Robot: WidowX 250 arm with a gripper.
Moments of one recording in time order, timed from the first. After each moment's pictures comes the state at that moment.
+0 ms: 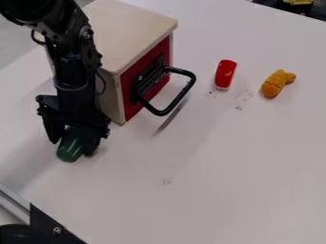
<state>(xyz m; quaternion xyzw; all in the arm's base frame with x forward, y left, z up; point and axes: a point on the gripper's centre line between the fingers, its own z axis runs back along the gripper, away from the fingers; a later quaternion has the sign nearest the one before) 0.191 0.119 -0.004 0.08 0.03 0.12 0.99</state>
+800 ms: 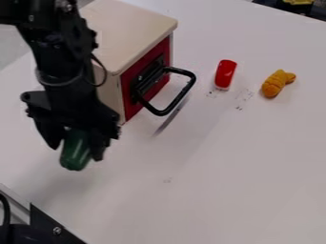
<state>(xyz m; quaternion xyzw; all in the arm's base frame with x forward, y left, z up) 0.160 0.049 0.077 0.04 -0.04 0.14 0.99</state>
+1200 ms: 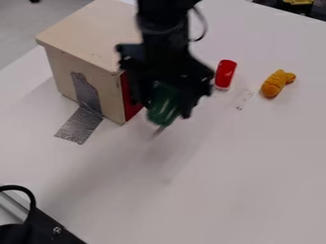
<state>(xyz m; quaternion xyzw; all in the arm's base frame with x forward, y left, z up) 0.251 -0.023 0.113 0.01 -0.09 0.05 0.99</state>
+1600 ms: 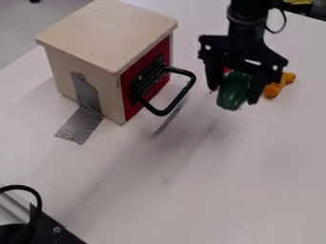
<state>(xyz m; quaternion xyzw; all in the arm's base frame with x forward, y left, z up) 0.331 -0.060 0.064 0.01 -0.05 0.03 1.00</state>
